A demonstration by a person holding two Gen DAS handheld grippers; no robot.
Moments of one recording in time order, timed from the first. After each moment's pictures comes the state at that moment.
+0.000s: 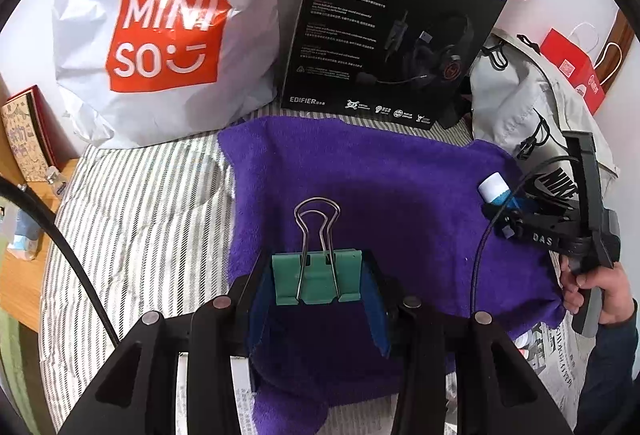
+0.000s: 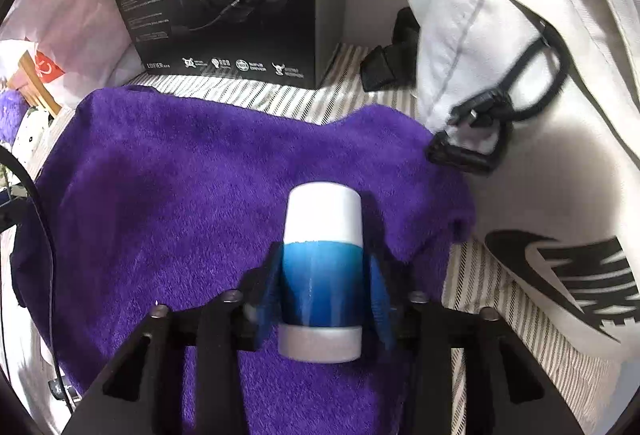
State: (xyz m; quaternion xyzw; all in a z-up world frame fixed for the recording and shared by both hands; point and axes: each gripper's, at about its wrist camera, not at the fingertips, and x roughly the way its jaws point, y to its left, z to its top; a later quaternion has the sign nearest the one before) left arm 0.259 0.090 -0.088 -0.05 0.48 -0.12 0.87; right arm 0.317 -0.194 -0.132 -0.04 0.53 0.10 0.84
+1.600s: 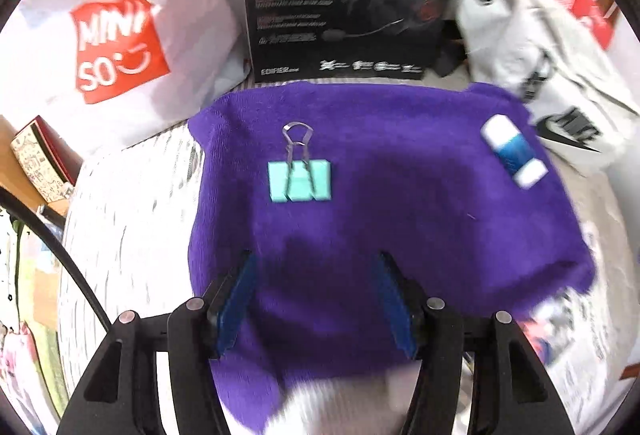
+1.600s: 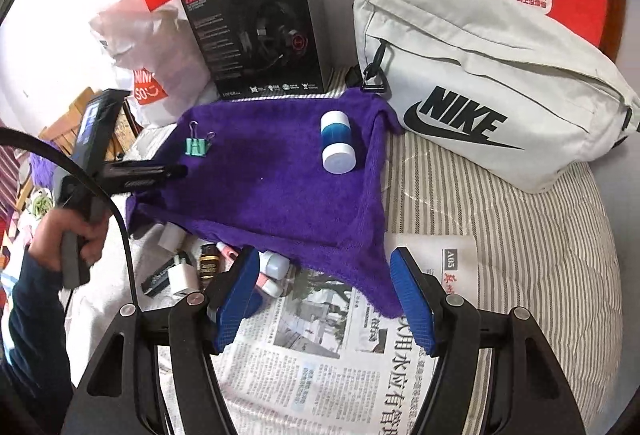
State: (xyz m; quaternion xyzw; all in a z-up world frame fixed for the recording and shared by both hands) left arm 0.233 0.039 -0.093 0.04 0.50 -0.09 0.86; right arm 0.112 -0.242 -0.047 0.06 0.46 0.10 0.88
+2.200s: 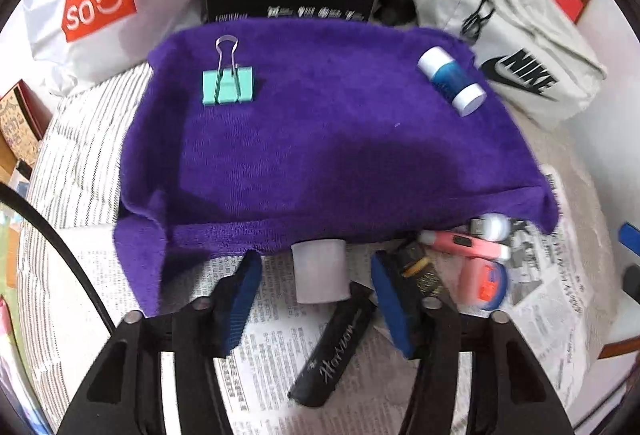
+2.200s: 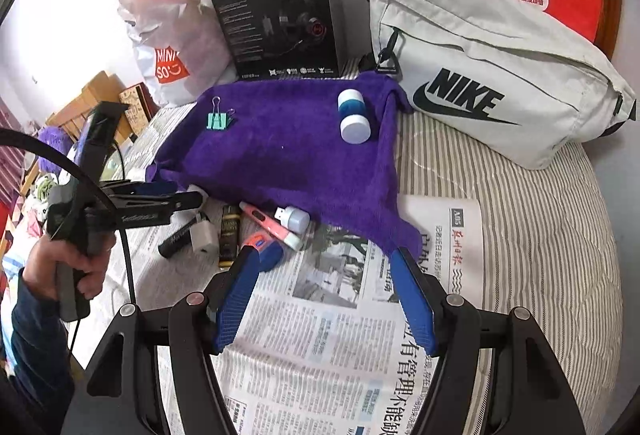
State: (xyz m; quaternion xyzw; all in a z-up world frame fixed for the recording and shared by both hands) left arm 0.176 0.015 -0.120 0.03 0.54 -0.12 0.83; right arm 0.072 -0.234 -0.051 0.04 0.47 0.11 0.88
